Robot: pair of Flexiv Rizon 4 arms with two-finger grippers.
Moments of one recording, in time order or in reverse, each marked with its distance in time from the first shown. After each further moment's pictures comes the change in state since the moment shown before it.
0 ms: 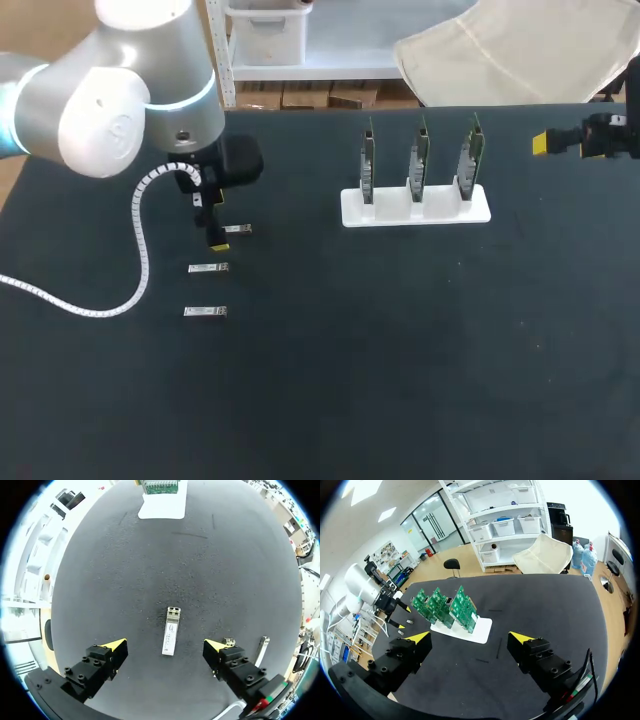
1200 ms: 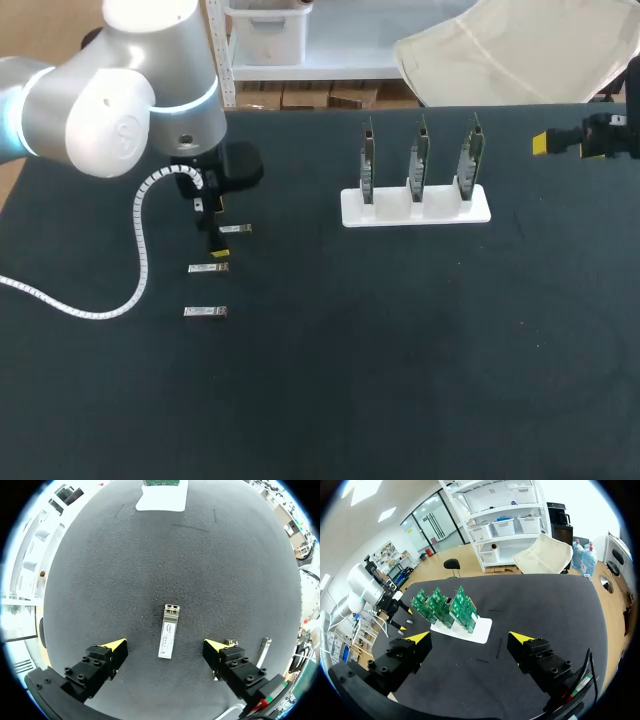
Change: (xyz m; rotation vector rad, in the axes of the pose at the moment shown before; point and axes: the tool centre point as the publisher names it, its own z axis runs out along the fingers) left arm 0.004 -0.004 0.012 0.043 0.016 -0.016; right arm 0.000 0.000 0.000 0.000 0.000 0.000
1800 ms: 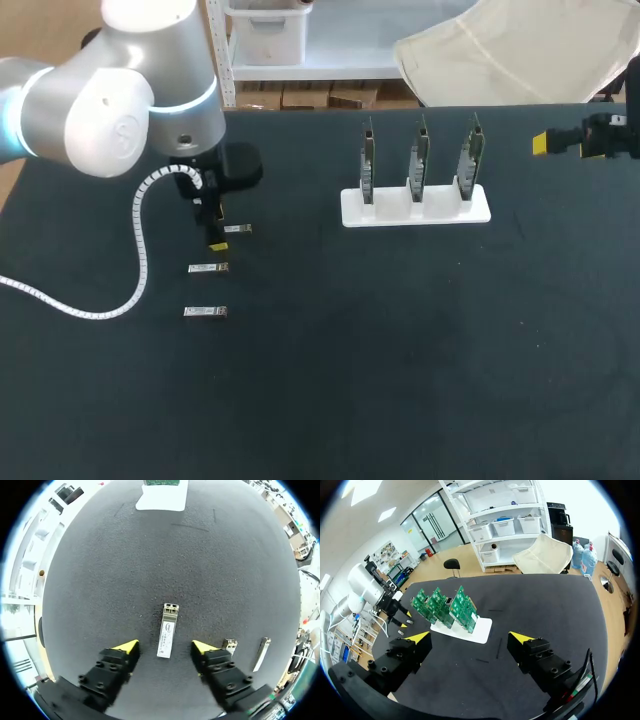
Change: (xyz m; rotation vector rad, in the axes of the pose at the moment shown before) left arm 0.001 -0.001 0.001 0.006 -0.002 -0.003; right arm 0.000 0.000 0.000 0.000 0.000 0.000
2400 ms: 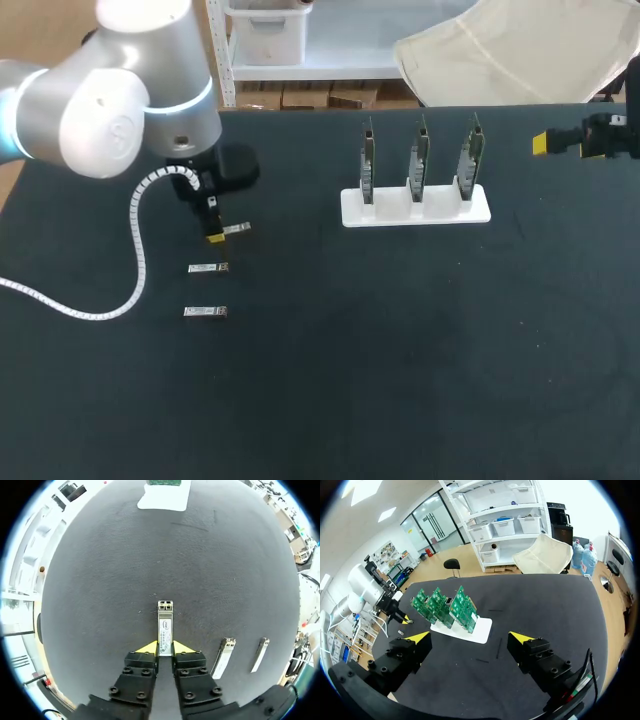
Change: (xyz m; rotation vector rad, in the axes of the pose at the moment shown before) left arm 0.003 -0.001 -0.001 0.004 -0.010 -0.033; right arm 0.000 0.000 0.000 0.000 0.000 0.000
